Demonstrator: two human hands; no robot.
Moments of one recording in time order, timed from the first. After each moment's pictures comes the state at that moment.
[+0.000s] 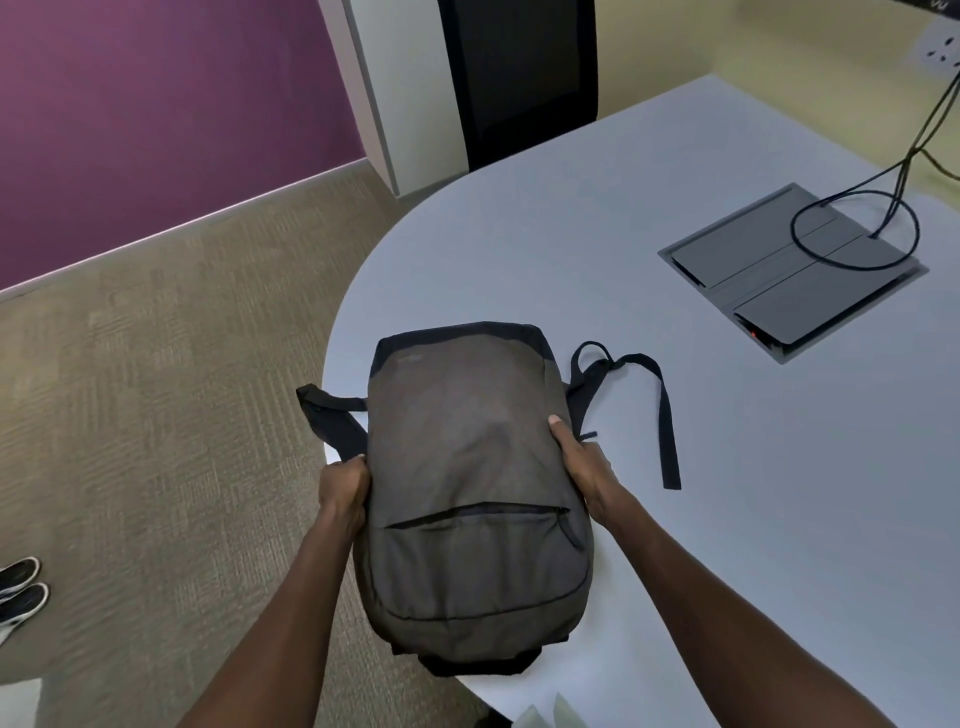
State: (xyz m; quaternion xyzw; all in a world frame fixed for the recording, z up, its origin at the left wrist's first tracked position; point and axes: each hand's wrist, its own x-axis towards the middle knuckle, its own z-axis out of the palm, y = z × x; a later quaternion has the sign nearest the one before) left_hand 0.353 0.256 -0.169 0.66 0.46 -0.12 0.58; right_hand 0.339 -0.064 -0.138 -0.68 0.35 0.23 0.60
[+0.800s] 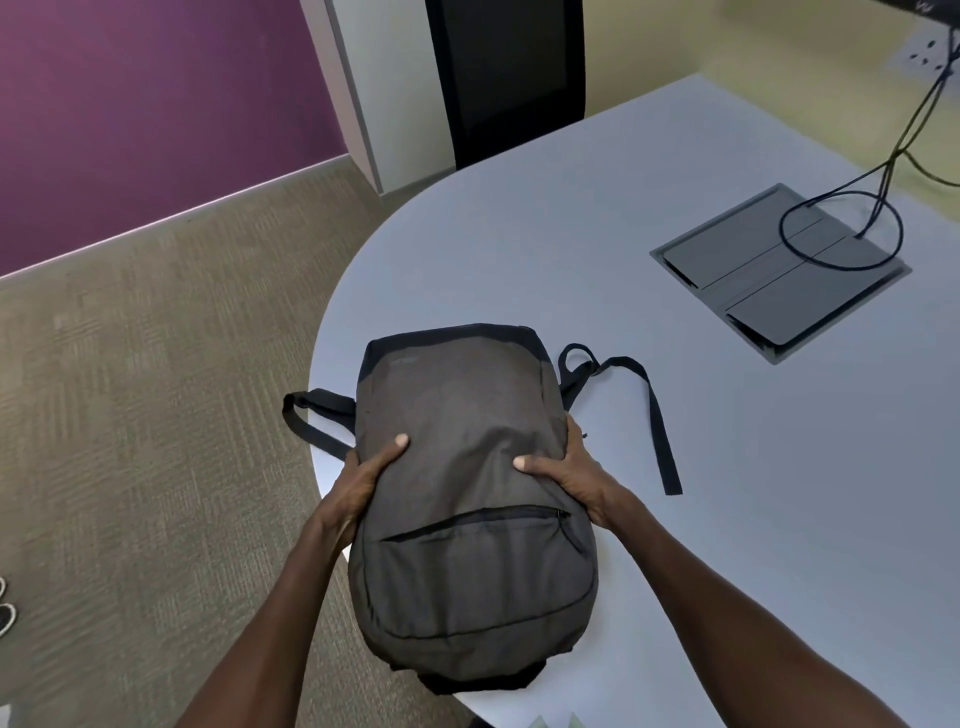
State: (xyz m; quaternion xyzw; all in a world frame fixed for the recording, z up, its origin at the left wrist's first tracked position) left_hand 0.360 0.247 -0.152 0.61 0.25 -0.26 0.71; right_hand 0.342 -0.064 -0.137 -0.67 0.18 0.26 0.67
